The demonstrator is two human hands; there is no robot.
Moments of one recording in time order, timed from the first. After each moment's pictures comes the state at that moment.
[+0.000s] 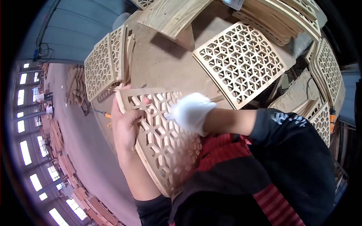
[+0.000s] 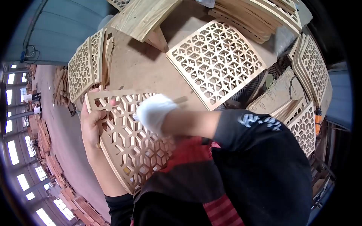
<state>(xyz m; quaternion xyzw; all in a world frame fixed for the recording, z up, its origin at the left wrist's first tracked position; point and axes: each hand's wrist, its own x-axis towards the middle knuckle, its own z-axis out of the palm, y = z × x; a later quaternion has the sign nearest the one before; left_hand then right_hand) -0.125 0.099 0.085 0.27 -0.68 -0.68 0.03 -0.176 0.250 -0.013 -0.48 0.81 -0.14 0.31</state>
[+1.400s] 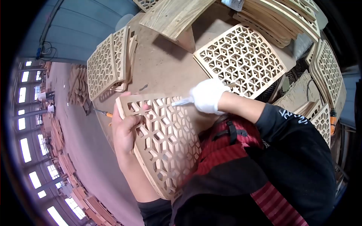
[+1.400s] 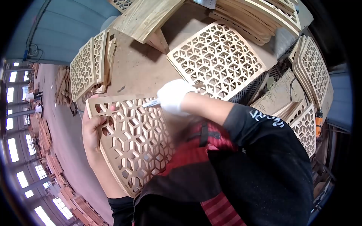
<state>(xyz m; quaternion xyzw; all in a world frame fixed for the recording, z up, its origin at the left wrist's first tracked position) -0.104 0.097 0.084 0.27 -0.64 -0.72 0.03 -0.215 0.292 -0.033 -0.43 0.84 -0.12 0.31</state>
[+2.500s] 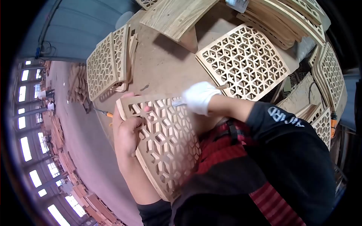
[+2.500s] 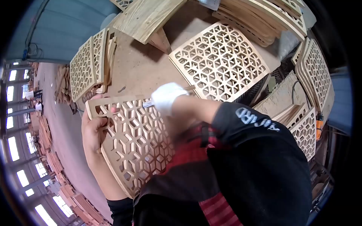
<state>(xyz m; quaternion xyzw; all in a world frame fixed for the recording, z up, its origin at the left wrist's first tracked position) -0.121 0.102 0.089 0.32 -0.68 -0.66 0.04 -0.218 0.252 -0.055 -0.43 0.84 -0.15 0.32</state>
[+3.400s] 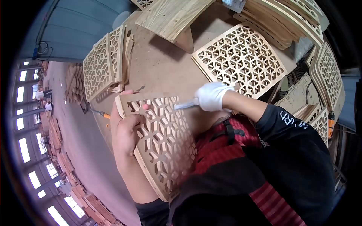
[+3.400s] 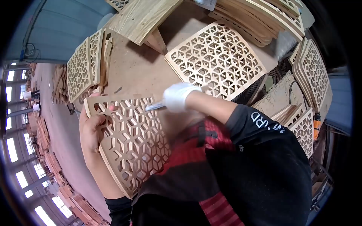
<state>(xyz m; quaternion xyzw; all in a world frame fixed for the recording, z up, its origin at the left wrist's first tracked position) -0.131 0.112 0.091 0.31 -0.70 -0.65 0.02 -0.235 0.300 -0.045 -0.42 0.82 -0.09 0.38</state>
